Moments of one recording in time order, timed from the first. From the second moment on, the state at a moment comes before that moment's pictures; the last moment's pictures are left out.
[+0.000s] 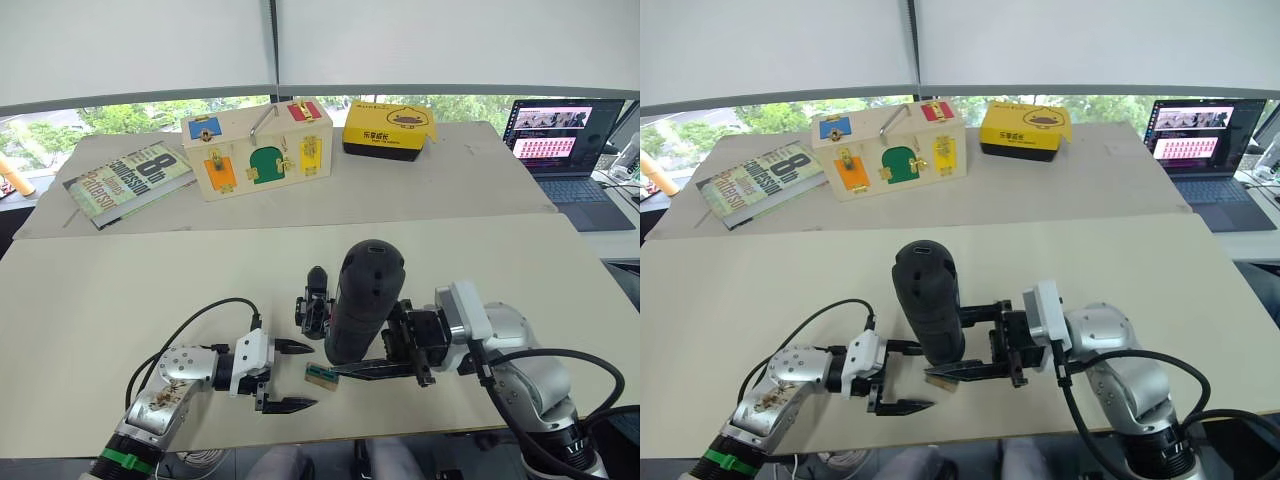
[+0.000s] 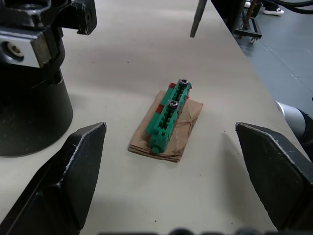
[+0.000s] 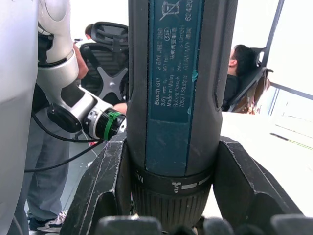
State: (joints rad) left arm -0.07 0.56 -0.23 -0.07 -0.28 0.01 -1.23; right arm -0.25 -0.46 0.12 -0.50 0.62 0.27 1.23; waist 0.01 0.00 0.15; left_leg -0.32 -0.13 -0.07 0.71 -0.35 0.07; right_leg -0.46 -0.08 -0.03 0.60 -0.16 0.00
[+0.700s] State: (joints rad) left arm -0.05 0.56 -0.24 -0.07 -0.26 -0.04 -1.19; right arm -0.26 -0.46 0.18 -0.41 0.57 0.22 1.26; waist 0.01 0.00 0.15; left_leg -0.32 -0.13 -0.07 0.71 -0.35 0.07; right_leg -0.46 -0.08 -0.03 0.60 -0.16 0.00
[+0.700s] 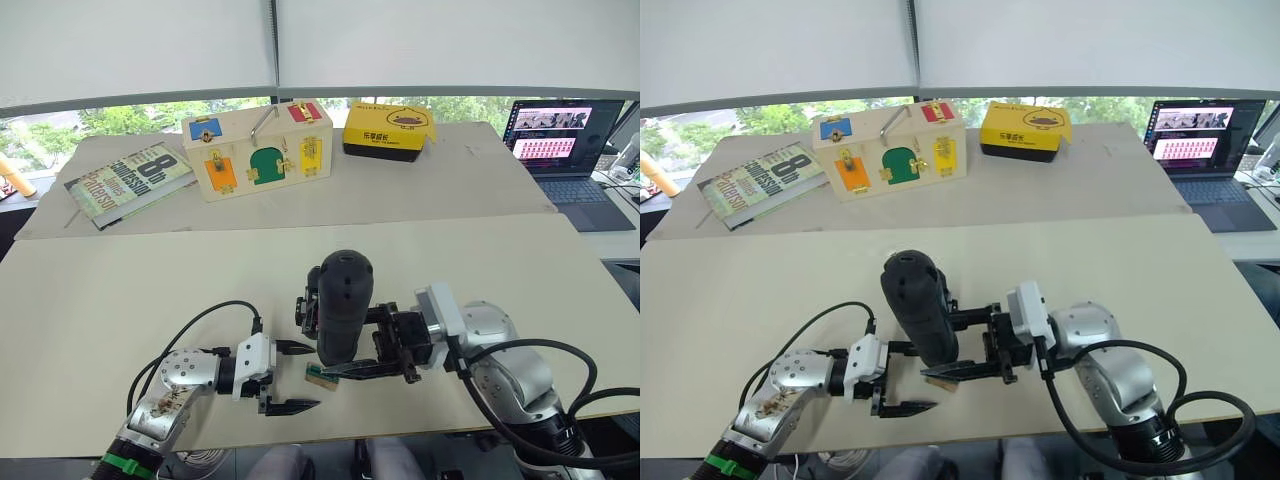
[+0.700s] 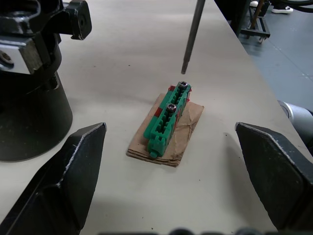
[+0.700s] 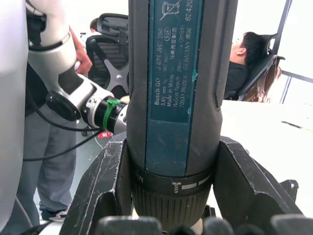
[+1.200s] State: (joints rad) left arm -0.05 0.56 -0.24 -0.07 -0.28 -0.02 -1.19; right arm -0.25 -0.47 0.19 -0.40 0.56 0.21 1.26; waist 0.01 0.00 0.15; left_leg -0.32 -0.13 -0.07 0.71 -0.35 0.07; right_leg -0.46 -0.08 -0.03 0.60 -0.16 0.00
